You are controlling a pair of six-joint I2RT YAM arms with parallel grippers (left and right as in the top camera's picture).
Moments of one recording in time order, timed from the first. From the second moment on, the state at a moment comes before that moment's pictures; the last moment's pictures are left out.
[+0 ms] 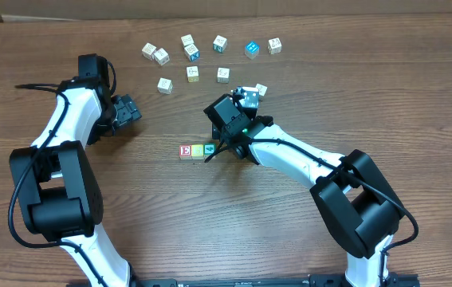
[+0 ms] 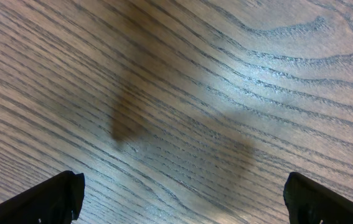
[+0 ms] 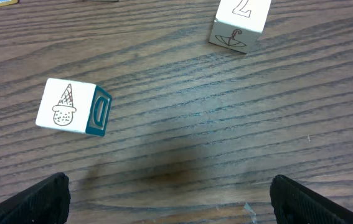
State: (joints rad) left arm 0.12 2.00 1.43 -0.79 -0.10 -0.45; right arm 0.70 2.01 1.33 -0.44 0.43 0.72
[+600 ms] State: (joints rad) left arm 0.12 2.00 1.43 -0.79 -0.10 -0.45; right arm 0.70 2.01 1.33 -0.43 0.43 0.72
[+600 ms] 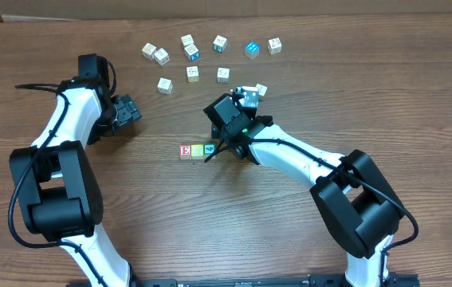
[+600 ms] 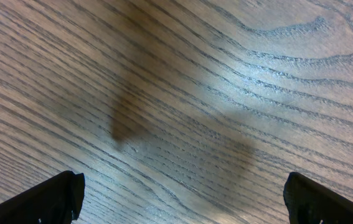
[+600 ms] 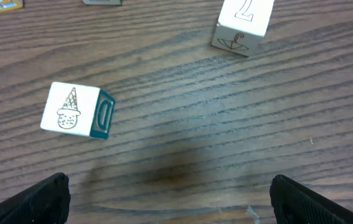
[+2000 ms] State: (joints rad) left arm 0.12 2.00 1.43 -0.79 -0.10 -0.45; right arm 0.41 1.98 2.12 -1.12 -0.12 0.56
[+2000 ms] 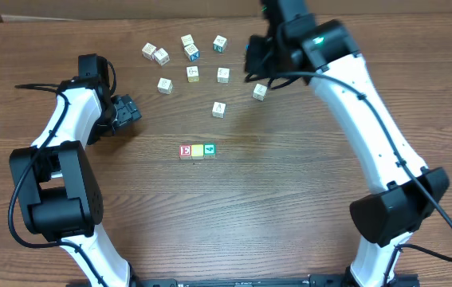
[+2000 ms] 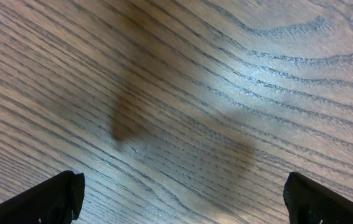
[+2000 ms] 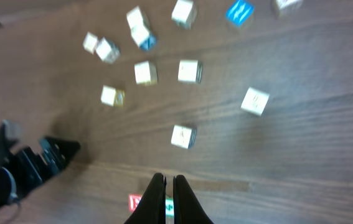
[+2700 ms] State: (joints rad) left arm 0.12 2.00 1.43 -0.79 -0.10 -0.45; right arm 0.37 2.20 2.16 -0.82 -0.09 0.45
